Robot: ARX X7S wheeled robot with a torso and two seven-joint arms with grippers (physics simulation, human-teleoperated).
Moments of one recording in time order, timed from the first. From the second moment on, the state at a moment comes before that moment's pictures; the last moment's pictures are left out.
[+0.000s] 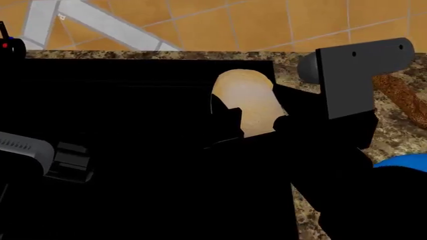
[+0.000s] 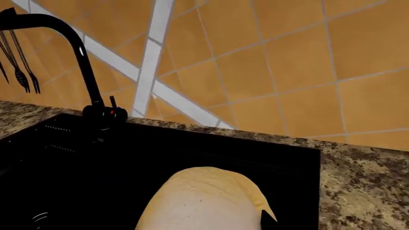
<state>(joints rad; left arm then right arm) -0.50 -0.29 0.23 0.78 -0.11 -0.92 -0.18 0.91 0.46 0.04 -0.42 1.42 1.31 0.53</state>
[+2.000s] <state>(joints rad) -0.44 -0.09 0.14 0.78 0.21 -0.89 0.10 0.99 0.85 -0.15 -0.43 1.95 1.28 0.86</state>
